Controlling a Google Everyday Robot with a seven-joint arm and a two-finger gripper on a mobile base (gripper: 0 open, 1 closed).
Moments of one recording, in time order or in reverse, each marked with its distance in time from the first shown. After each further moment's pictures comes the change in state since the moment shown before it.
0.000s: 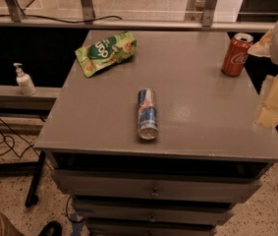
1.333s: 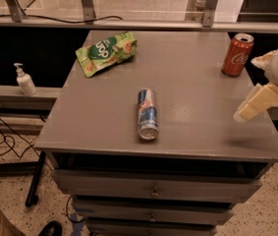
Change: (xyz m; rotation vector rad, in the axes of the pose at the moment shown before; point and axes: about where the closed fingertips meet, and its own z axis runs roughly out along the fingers) arm 0.047 -0.083 0.097 0.120 -0.245 0.207
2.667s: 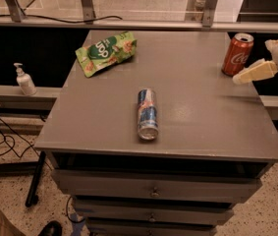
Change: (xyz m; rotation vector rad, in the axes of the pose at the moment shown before) arm 0.021 -0.149 0.050 0.191 -0.339 0.242
